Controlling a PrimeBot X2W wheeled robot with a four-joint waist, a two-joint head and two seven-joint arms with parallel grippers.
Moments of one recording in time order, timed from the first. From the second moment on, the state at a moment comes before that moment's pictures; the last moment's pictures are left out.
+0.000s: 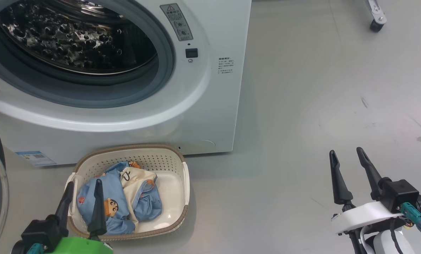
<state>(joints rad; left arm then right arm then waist) 0.04 0.03 -0.01 0.16 -0.35 -0.12 -0.26 -0.01 -0.04 0.02 0.18 0.18 0.11 -0.26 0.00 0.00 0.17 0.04</state>
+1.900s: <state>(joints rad) -0.64 0.12 0.06 0.74 -0.32 0.08 -0.12 -0.32 -0.05 0.11 0.12 0.25 0.11 -0.26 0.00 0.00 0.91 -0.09</state>
